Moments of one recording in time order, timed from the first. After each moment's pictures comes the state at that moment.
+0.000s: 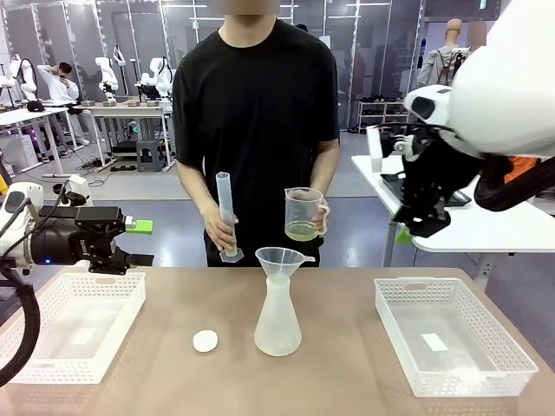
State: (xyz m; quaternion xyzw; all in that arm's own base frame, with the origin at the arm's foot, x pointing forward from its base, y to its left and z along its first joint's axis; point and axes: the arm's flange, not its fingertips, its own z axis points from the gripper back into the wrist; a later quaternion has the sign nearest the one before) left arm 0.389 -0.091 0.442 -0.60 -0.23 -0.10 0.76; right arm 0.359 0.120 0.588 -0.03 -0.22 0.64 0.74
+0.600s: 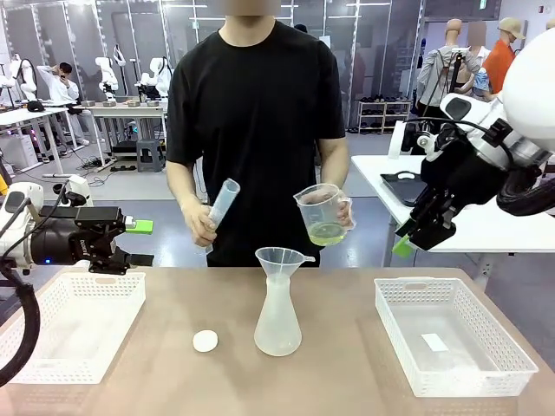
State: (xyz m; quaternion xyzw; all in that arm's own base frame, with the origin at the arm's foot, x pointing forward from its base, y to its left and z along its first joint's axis) left arm 0.389 -0.092 0.442 -0.60 -0.23 -0.10 0.76; right arm 0.339 0.107 0.576 0.07 -0.25 0.56 0.79
